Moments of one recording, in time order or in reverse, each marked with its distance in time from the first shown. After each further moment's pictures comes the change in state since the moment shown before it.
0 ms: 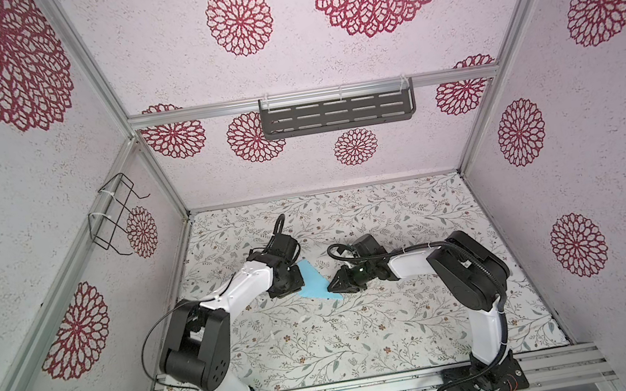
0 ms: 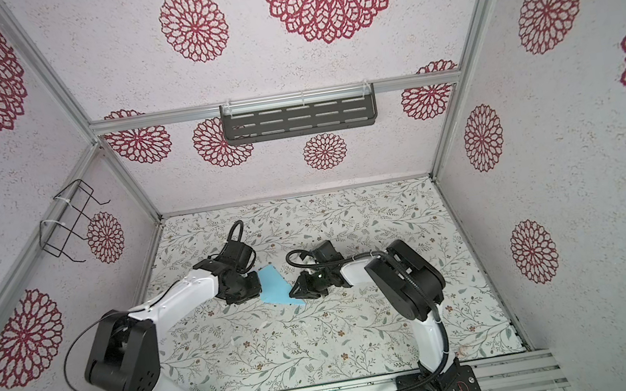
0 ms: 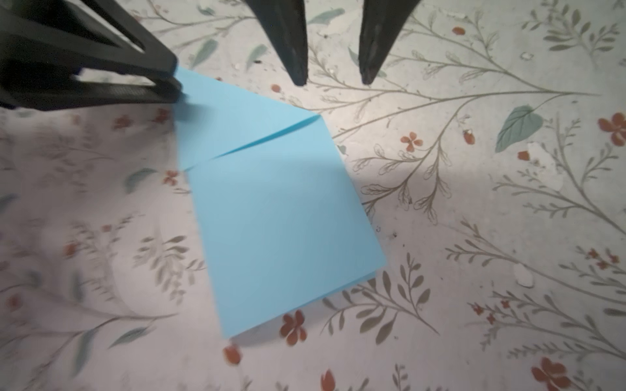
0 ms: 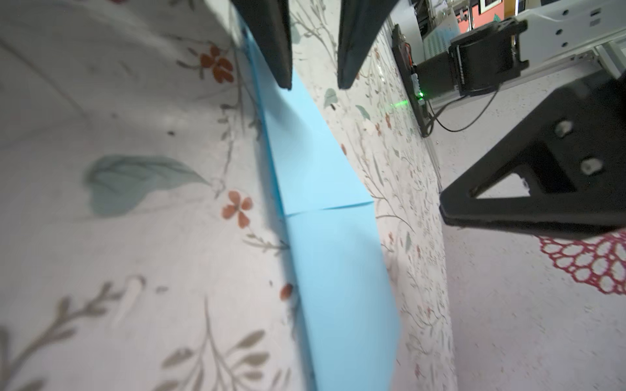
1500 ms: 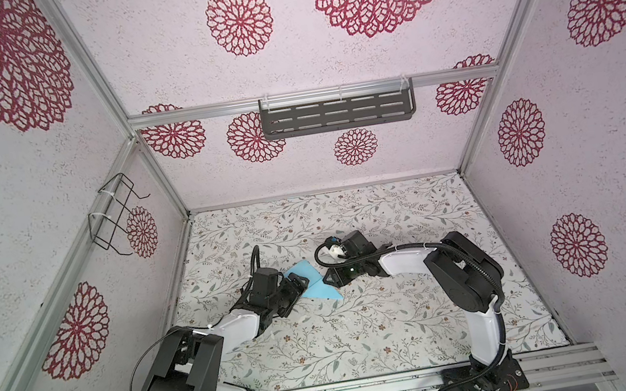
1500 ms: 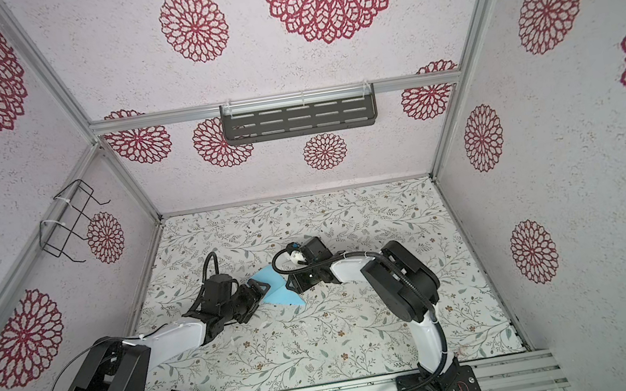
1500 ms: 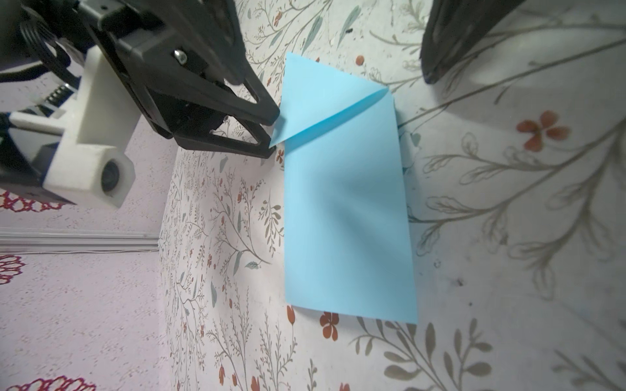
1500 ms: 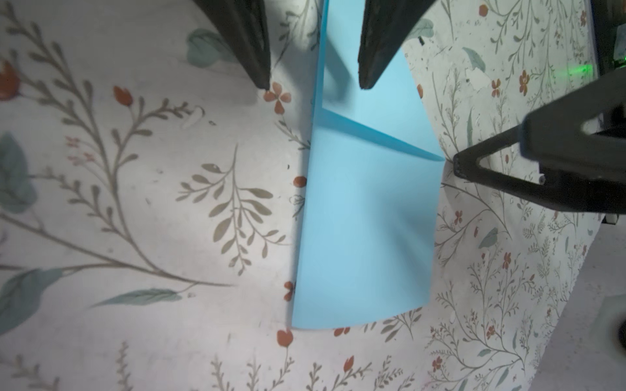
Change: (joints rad) left arm 0.084 -0.116 -0.544 0.856 0.296 -0.417; right arm 0.054 0.065 0.139 -0.135 0.318 -0.461
